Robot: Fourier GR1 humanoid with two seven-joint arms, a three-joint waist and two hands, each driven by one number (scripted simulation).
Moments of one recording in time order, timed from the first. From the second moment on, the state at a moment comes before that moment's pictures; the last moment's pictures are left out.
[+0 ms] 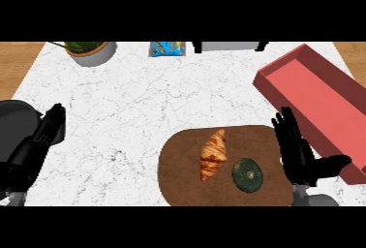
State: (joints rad) left arm 0.01 0.63 -0.23 -1.47 0.33 0.18 -0.18; right arm -0.04 -0.21 0.16 -1.34 -0.44 -0.17 -0.24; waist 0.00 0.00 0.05
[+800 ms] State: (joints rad) left arm -0.08 0.45 -0.19 -1.60 0.45 0.36 0.04; right arm 0.34 -0.43 -0.05 -1.58 -0.20 -0.45 -0.46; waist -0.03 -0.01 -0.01
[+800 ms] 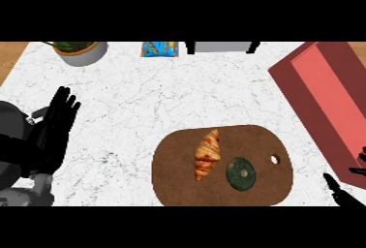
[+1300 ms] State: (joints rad) left arm -0.11 0.43 -0.20 -1.63 0.44 0.38 0.09; right arm 0.58 -0.77 0.04 -1.91 -0.02 -0.31 -0.08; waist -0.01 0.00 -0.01
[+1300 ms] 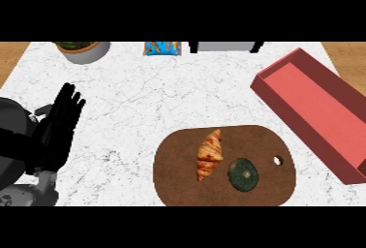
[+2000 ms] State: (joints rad) left arm -0.12 0.38 -0.18 -1.63 0.39 0.36 0.11; right arm 0.38 -0.78 0.20 -2.32 0.09 -0.20 0.58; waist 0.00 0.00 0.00
